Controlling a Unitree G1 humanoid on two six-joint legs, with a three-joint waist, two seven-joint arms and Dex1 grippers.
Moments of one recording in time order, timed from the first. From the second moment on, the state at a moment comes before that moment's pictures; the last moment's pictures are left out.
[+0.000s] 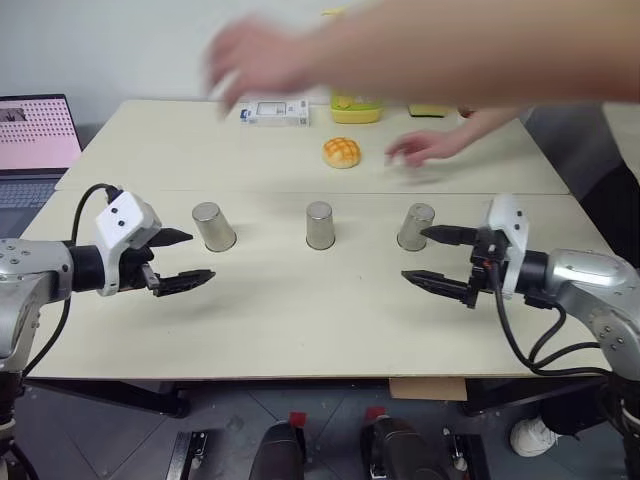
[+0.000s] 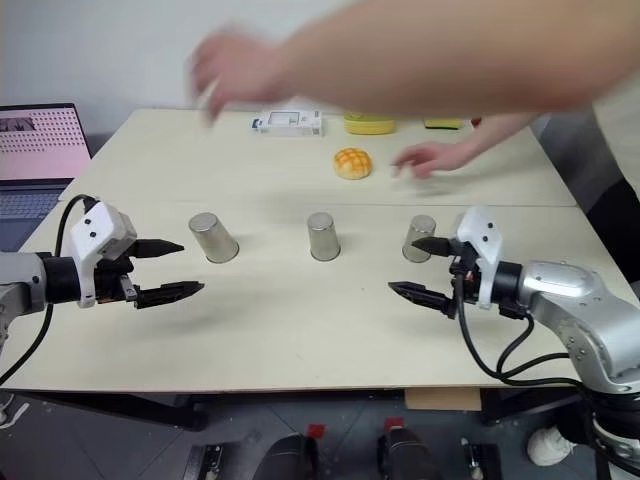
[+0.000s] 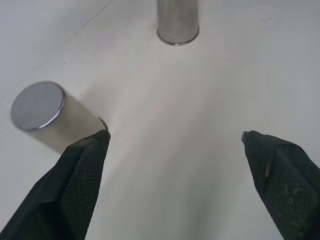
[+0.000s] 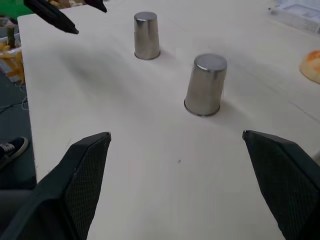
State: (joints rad) left arm -0.28 1.09 0.22 -0.08 -0.41 0.57 -1.11; right arm -0.44 -0.73 0.00 -0.44 0.62 0.76 0.76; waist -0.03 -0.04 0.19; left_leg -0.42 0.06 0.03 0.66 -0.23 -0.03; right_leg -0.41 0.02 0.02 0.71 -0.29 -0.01
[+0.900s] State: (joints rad) left arm -0.31 1.07 0.19 -0.13 -0.42 0.61 -1.10; right arm -1.14 -0.08 0.28 0.85 0.11 0.39 0.57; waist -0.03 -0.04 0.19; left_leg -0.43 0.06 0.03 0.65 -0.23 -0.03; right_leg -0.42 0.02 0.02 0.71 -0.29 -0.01
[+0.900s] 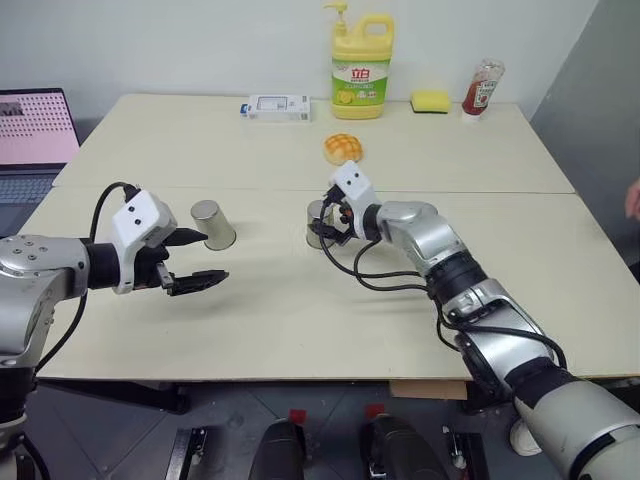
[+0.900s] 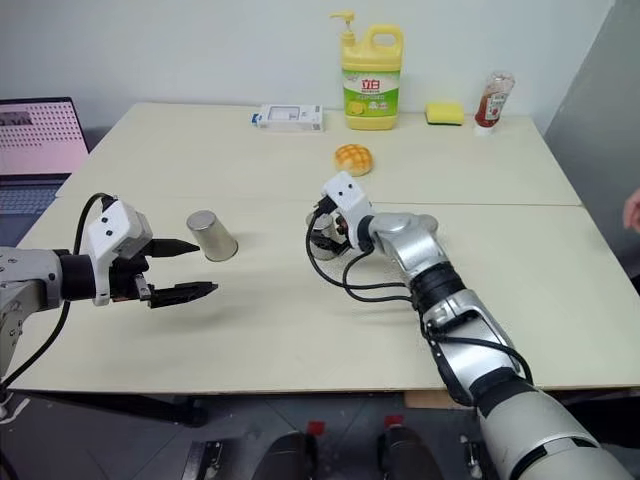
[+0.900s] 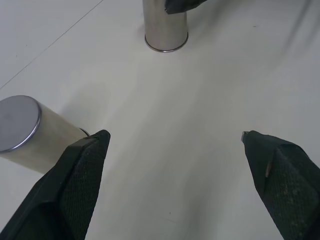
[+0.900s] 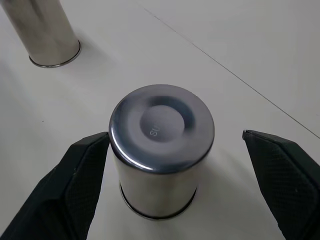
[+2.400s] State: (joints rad) left arm -0.39 1.06 0.14 -0.11 -0.42 0.60 -1.10; right arm -1.00 -0.20 0.17 0.57 0.06 0.60 0.62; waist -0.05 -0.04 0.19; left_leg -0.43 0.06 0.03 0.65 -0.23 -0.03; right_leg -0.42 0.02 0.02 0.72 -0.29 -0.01
